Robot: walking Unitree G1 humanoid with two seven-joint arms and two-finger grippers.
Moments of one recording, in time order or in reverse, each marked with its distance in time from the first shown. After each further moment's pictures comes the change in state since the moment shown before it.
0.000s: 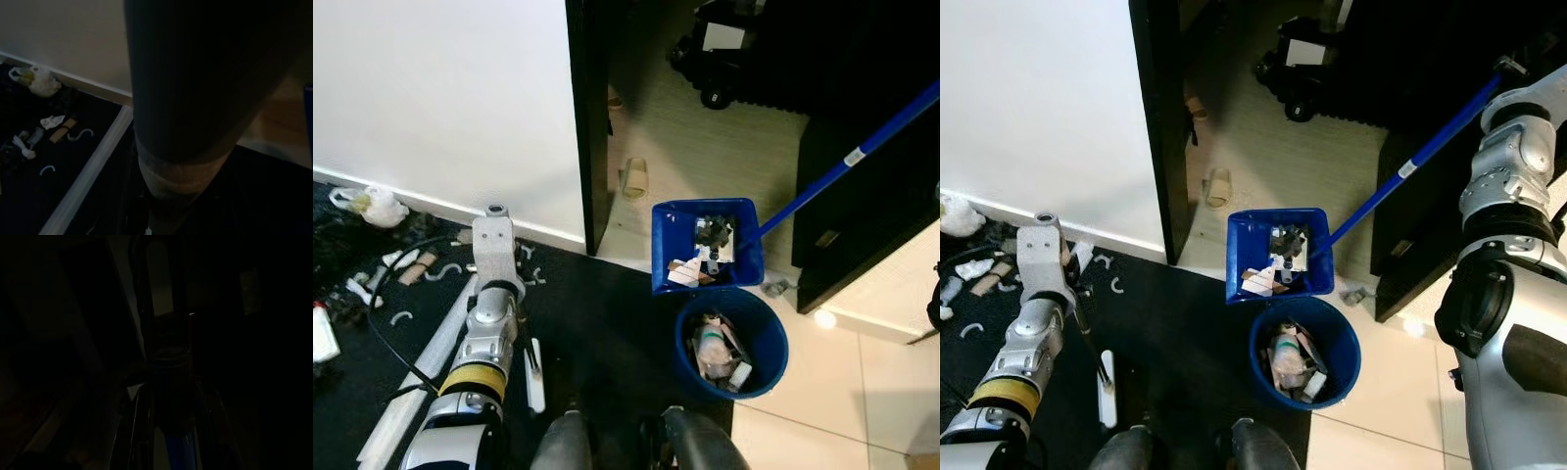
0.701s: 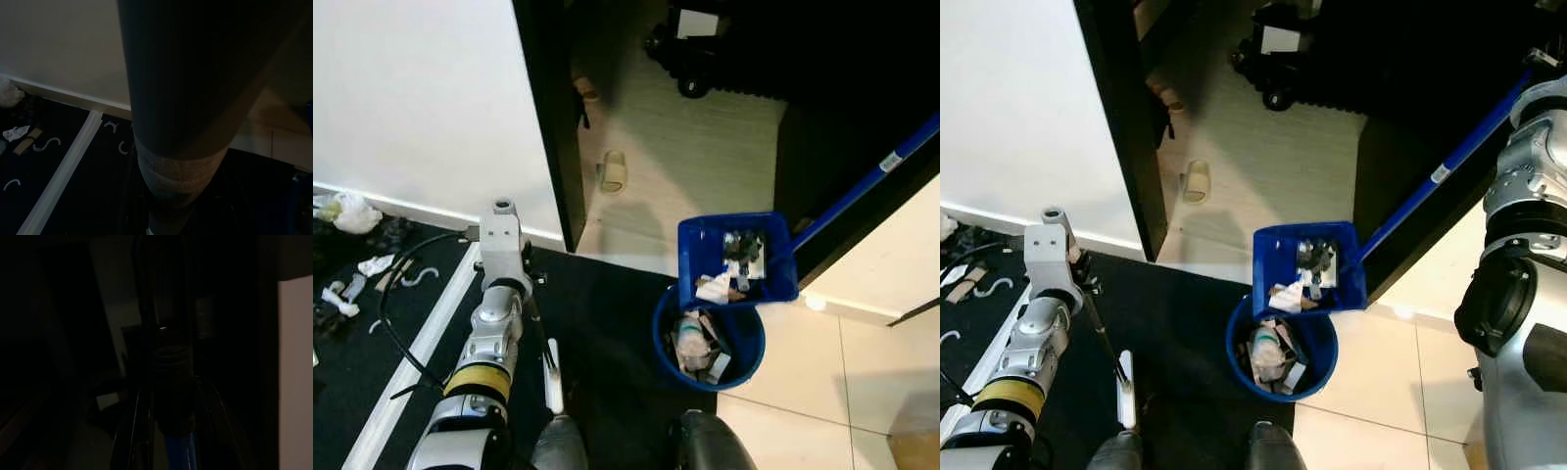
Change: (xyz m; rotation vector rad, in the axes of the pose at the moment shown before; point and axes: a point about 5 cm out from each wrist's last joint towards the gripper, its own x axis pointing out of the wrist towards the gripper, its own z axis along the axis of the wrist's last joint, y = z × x) left arm -0.003 -0.006 0.005 -0.017 -0.023 -0.064; right arm 0.003 -0.012 0.016 -0.105 -0.056 0.012
